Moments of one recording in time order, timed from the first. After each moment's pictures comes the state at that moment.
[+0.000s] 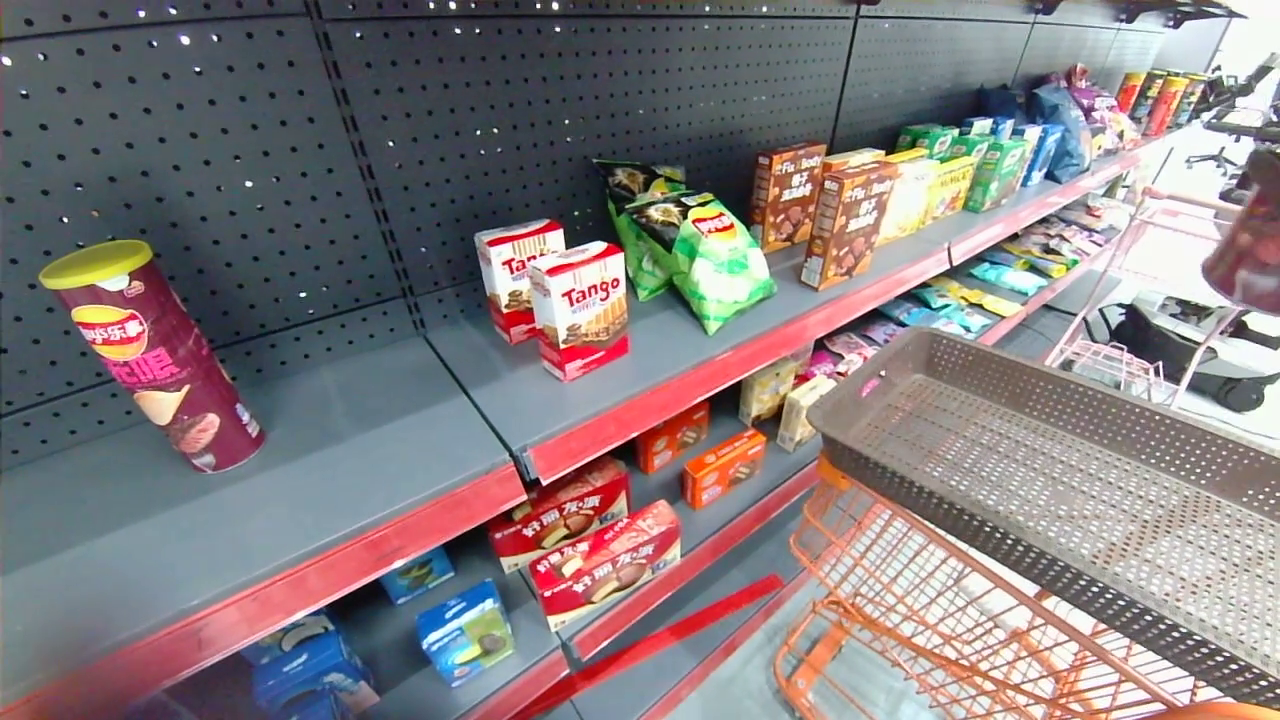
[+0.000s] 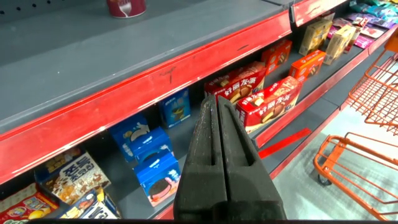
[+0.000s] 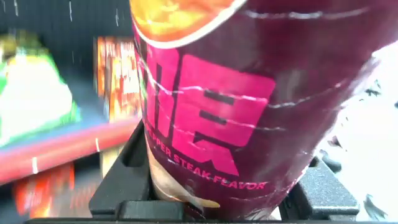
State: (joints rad) left arm 0.00 0.00 0.00 0.00 -0.01 0.01; right arm 0.08 1.20 -0.78 -0.79 -0.17 -0.29
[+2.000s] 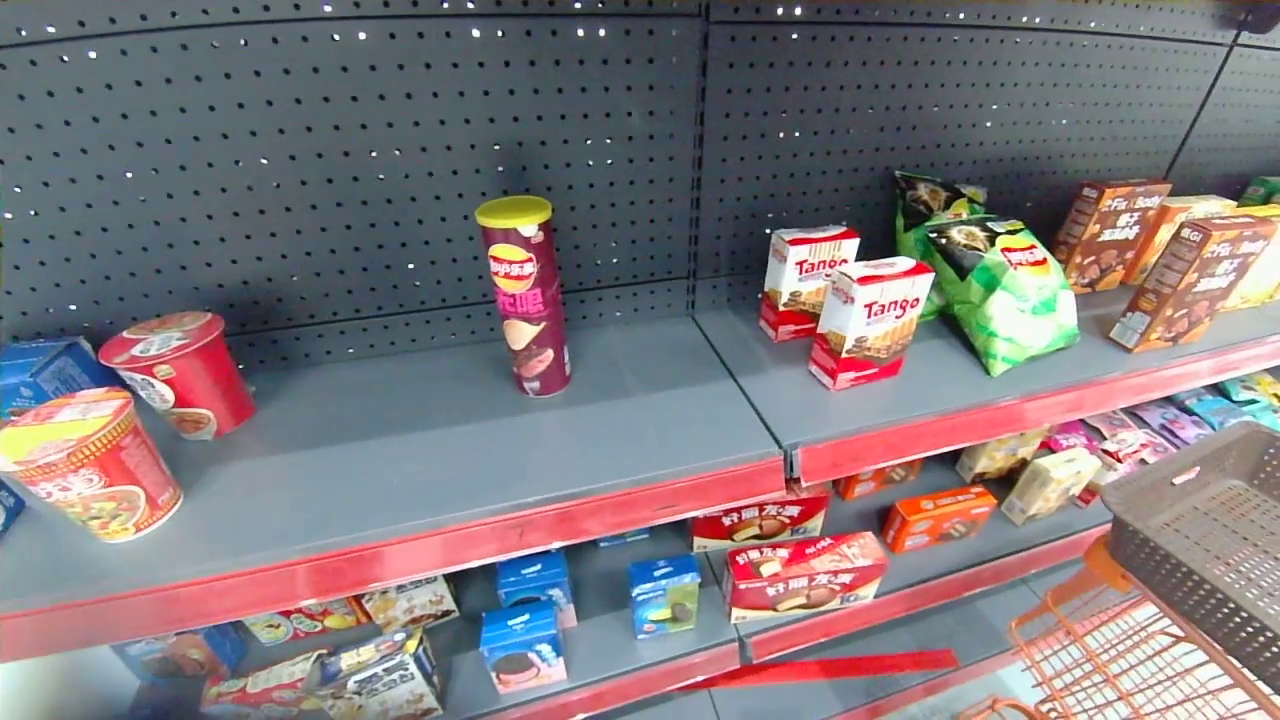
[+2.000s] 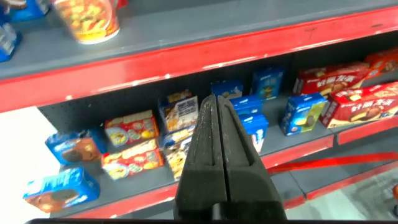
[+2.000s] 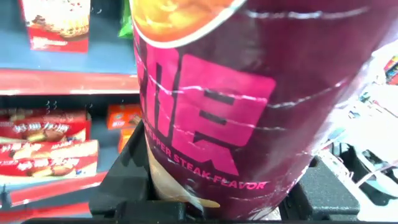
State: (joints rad) left arm 0.00 0.00 0.00 0.00 -0.01 0.02; right arm 0.03 0.50 -0.42 -0.23 -0.27 -0.39
